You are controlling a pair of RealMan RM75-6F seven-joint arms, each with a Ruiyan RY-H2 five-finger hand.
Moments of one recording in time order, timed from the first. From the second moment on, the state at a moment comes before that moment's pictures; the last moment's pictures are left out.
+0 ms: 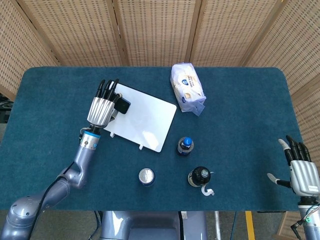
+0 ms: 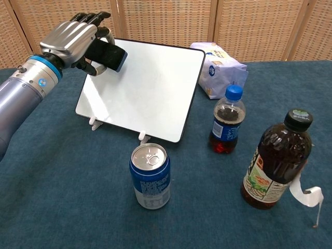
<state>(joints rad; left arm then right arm) -0.88 -1.94 -0.28 -0.60 1.38 1.22 0.12 0.10 -1.16 0.10 -1.53 -1.45 1.45 0.08</state>
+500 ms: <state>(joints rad) -0.90 -1.97 -0.27 -0.54 1.37 1.18 0.10 0.10 -1.16 0.10 -1.53 -1.45 1.45 0.09</state>
